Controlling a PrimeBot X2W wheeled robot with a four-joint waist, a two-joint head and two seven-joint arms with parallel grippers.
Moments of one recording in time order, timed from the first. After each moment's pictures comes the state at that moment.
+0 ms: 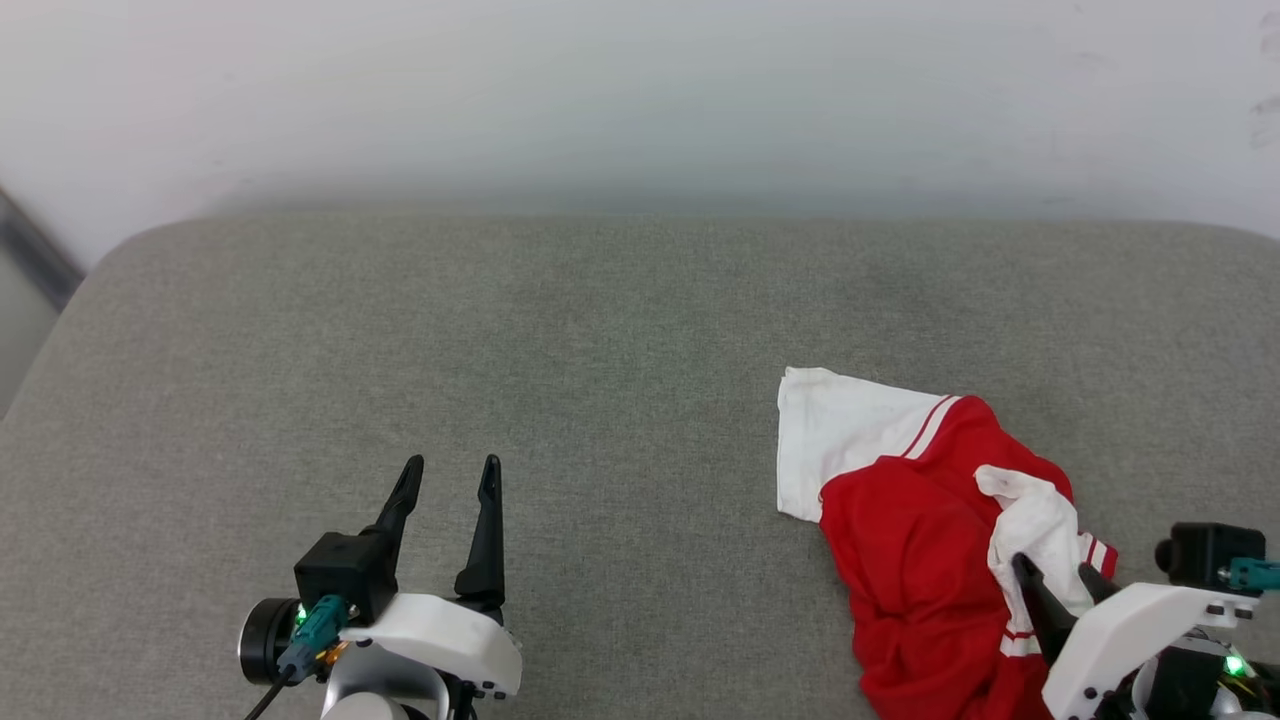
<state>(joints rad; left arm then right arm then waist) -0.11 0.19 -0.32 0.14 -0.40 0.13 -0.21 -0.03 -0.05 -0.18 0.17 0.30 0.13 0.40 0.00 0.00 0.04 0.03</state>
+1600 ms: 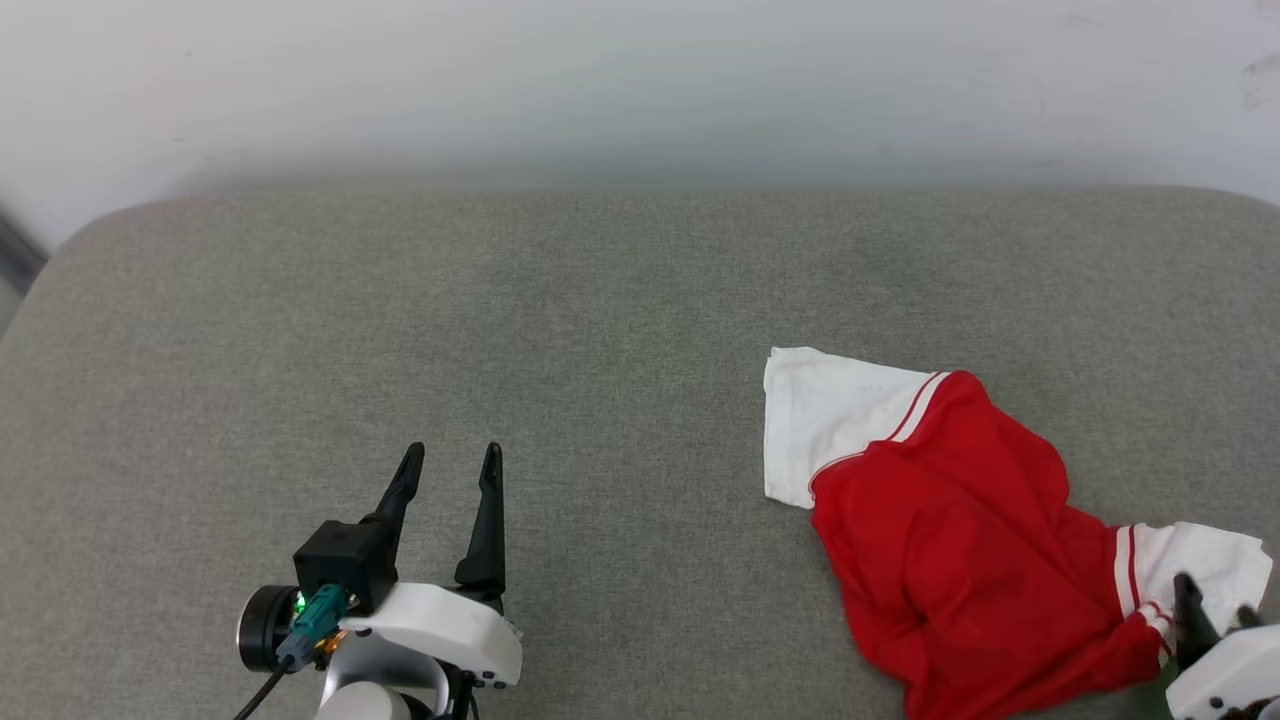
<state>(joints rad) -0.13 0.21 -0.34 0.13 -0.42 0.15 -0.21 -0.09 -0.05 -0.48 0.39 0.30 0.13 0.24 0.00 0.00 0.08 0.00</state>
